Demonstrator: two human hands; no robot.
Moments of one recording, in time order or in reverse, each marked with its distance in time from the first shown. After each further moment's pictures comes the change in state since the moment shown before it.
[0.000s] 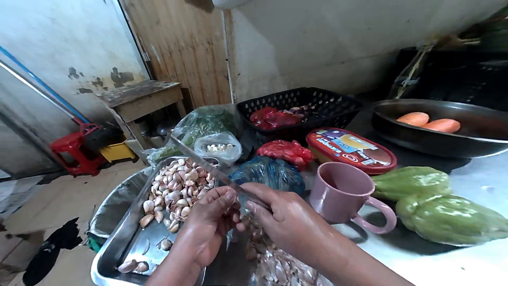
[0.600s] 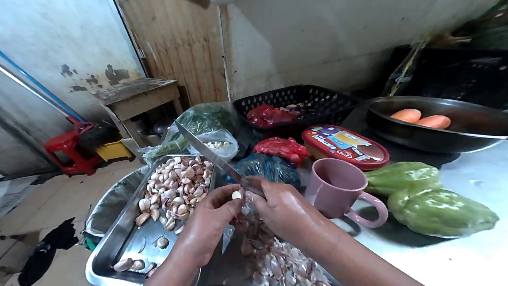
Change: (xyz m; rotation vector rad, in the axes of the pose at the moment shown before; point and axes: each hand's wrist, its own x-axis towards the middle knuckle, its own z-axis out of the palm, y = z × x) left_hand -0.003 -0.004 0.005 0.387 -0.068 0.093; right_hand 0.012 -0.008 -0.012 -0.053 -0.184 0.247
